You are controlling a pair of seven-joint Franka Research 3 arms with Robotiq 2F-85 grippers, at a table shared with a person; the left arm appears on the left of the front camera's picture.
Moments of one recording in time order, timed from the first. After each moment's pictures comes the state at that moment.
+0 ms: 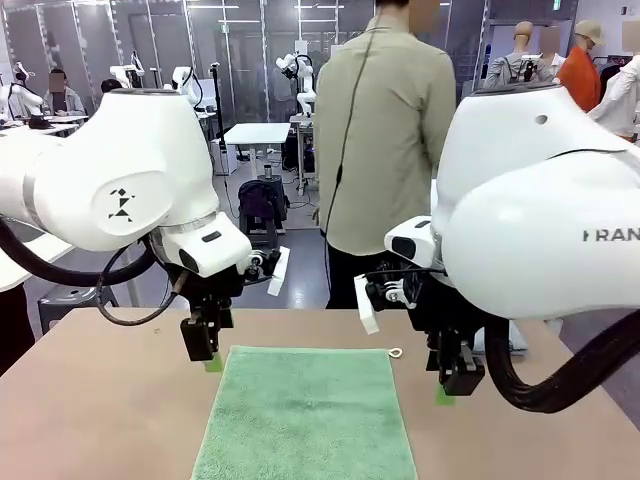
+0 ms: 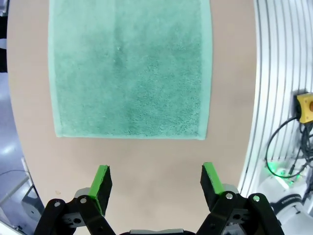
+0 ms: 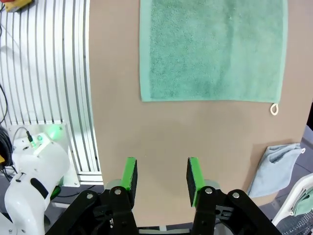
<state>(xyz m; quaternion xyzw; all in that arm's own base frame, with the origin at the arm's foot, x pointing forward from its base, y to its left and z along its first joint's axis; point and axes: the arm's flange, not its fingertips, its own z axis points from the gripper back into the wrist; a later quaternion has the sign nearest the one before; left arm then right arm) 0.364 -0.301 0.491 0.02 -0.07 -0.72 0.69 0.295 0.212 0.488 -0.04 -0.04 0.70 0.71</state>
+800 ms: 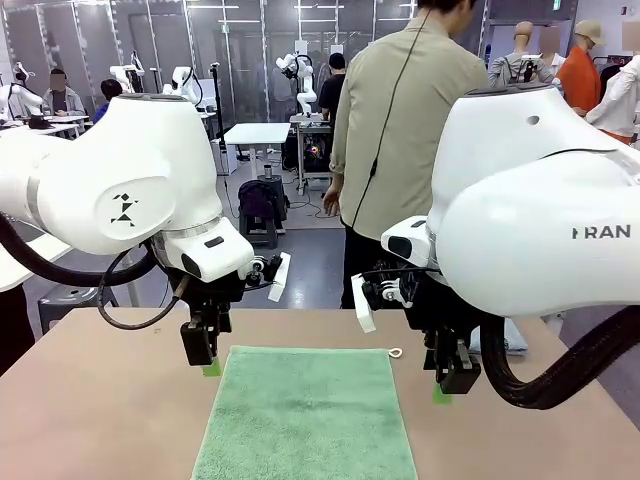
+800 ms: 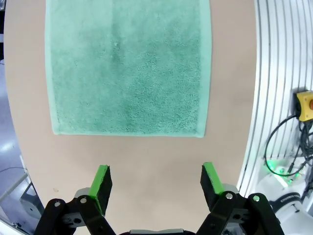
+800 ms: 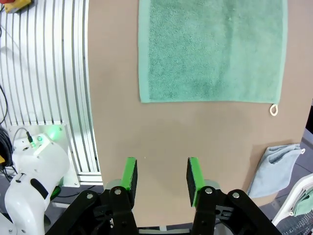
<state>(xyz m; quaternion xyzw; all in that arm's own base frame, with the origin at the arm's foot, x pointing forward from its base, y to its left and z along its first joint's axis) 0.363 -0.301 0.488 0.02 -0.06 -0.72 0.70 0.296 0.213 0.489 -0.03 -0.04 0.70 0.71</state>
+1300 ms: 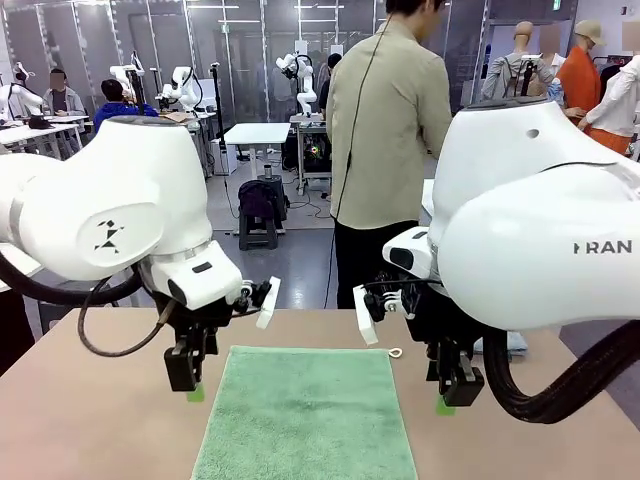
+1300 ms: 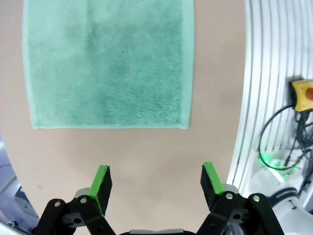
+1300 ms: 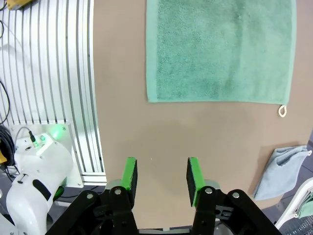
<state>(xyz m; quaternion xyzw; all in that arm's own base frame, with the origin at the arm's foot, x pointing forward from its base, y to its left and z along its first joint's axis) 0.336 -0.286 0.460 0.03 -0.04 -0.72 0.69 0.289 0.211 0.473 -0.03 -0.03 0.70 0.71</state>
